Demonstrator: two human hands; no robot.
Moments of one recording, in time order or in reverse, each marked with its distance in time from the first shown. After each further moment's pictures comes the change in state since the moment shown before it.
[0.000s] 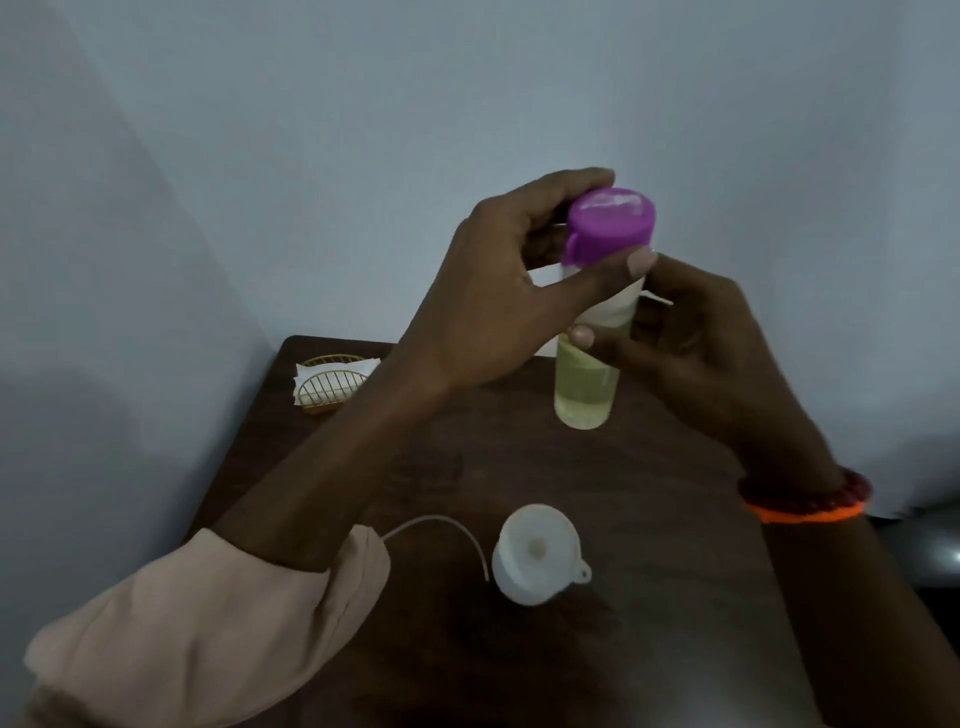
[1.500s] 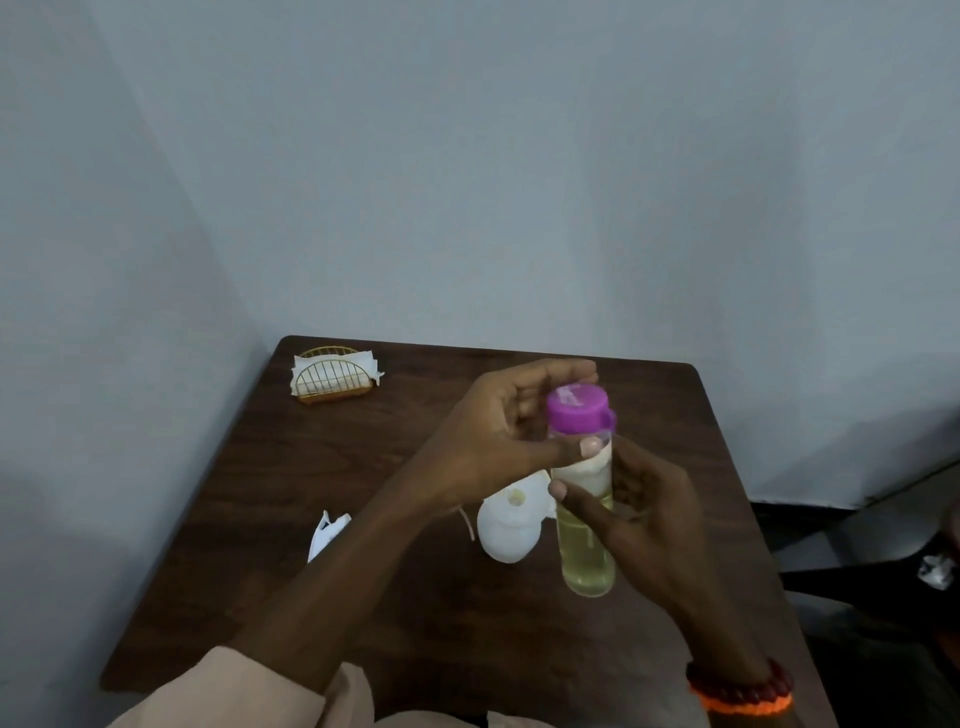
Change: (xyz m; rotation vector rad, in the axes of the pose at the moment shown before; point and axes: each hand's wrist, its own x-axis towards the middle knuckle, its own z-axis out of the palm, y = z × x) left_hand -0.133 -0.009 0.039 -0.327 -0.267 -0.339; right_hand -0.177 0.023 0.051 -0.113 0.198 0.201
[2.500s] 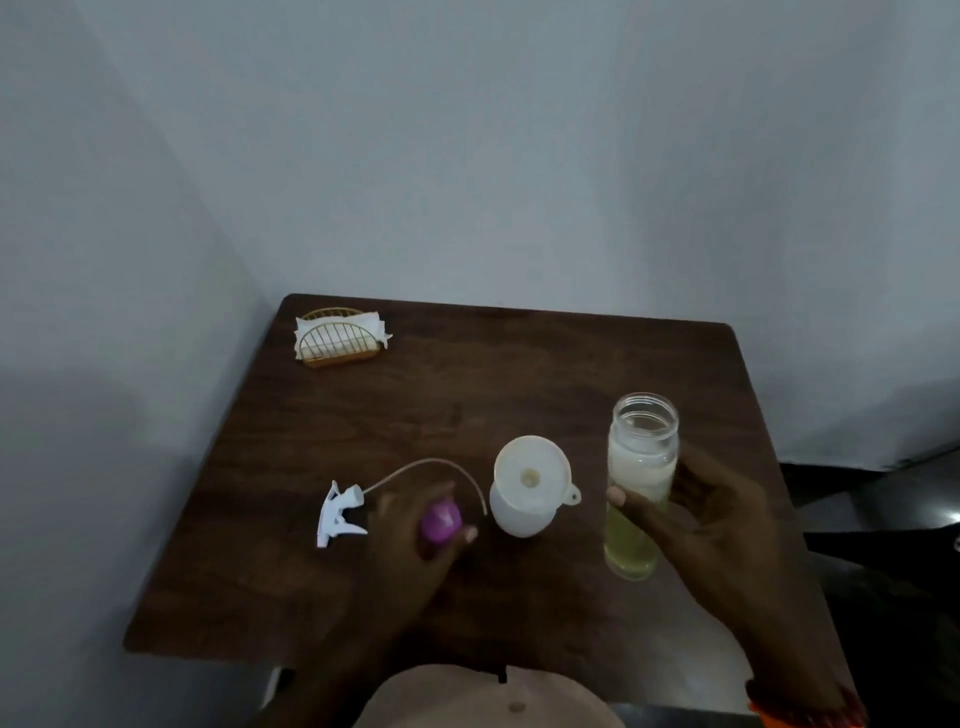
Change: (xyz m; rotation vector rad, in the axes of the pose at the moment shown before) left_hand -0.100 -0.184 -0.029 0.688 0.475 -0.198; right_hand -0.003 0.035 -0.020 0.050 -0.010 0.132
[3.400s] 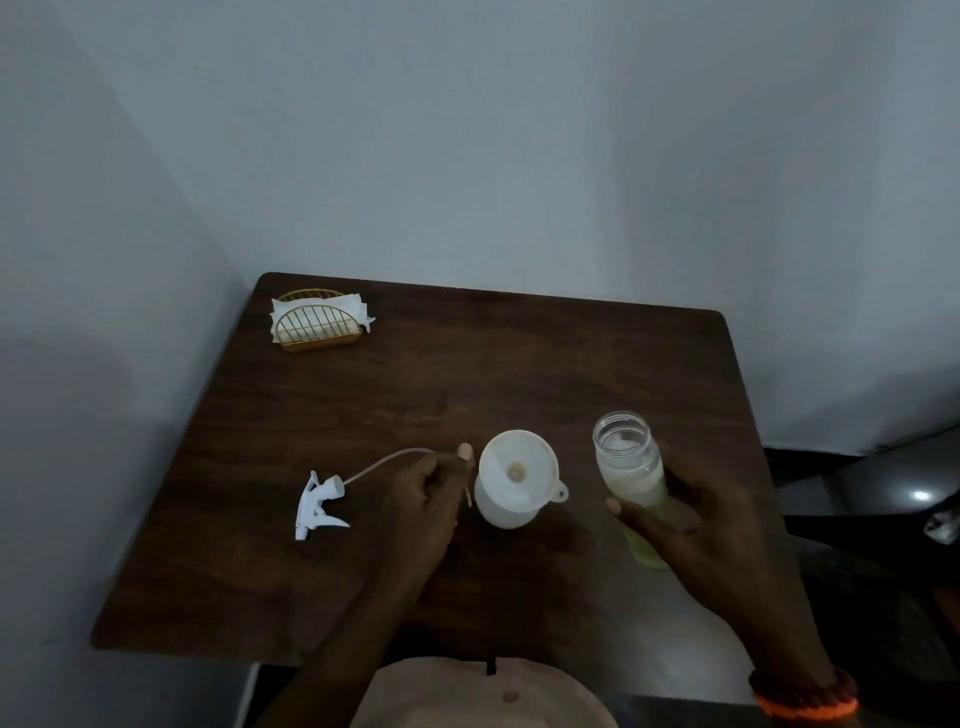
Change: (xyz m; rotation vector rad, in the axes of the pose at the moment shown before) left_hand 0.035 0.055 0.011 -0.383 -0.021 -0.389; right_hand 0.009 0.033 -0.012 -0.168 -0.083 0.007
